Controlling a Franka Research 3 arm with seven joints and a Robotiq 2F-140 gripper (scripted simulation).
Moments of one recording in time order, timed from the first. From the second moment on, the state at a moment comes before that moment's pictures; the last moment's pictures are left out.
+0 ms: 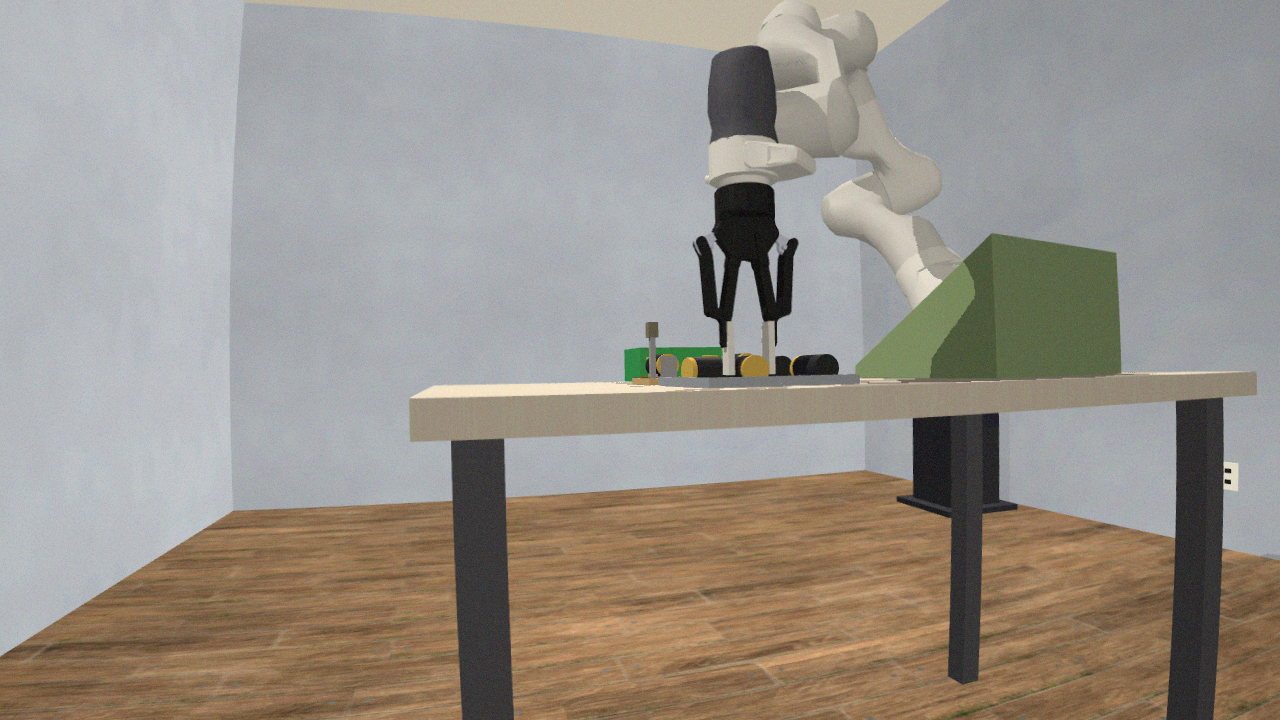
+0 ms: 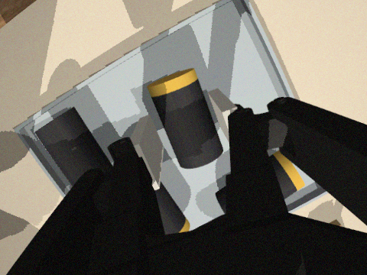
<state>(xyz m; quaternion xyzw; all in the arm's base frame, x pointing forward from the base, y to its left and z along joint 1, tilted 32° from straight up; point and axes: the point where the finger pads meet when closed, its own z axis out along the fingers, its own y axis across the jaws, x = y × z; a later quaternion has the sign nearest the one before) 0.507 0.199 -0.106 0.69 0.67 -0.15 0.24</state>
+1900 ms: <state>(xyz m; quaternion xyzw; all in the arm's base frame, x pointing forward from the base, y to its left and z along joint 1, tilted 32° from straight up) 0.505 0.224 -0.077 0.69 0.67 -0.14 0.24</state>
